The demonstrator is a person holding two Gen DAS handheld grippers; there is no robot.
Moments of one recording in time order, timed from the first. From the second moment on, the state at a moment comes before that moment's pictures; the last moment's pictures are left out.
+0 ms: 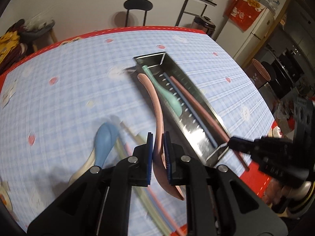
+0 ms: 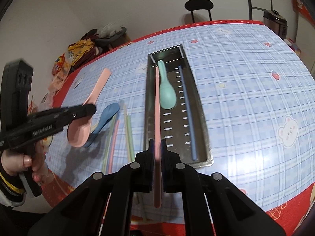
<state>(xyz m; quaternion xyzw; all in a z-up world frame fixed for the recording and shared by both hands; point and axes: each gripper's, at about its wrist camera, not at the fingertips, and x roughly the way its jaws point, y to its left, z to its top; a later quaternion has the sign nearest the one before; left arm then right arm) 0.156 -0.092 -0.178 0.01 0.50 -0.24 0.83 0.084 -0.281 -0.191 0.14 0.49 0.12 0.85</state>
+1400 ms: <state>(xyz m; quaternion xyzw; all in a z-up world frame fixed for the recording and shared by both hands) 0.278 -0.181 -0.197 0.06 0.52 -0.18 0.83 0.144 -0.295 -0.213 0.13 0.52 0.07 0.84</state>
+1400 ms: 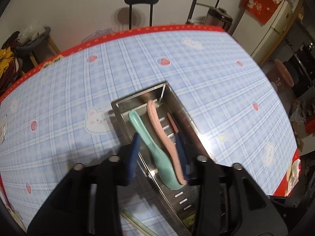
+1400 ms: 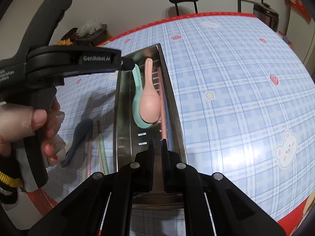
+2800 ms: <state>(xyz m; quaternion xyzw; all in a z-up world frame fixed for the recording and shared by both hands) 0.091 0.031 -0.185 -0.02 0.47 -0.10 0.88 0.069 -0.203 -0.186 0.01 0.49 0.10 0.87</state>
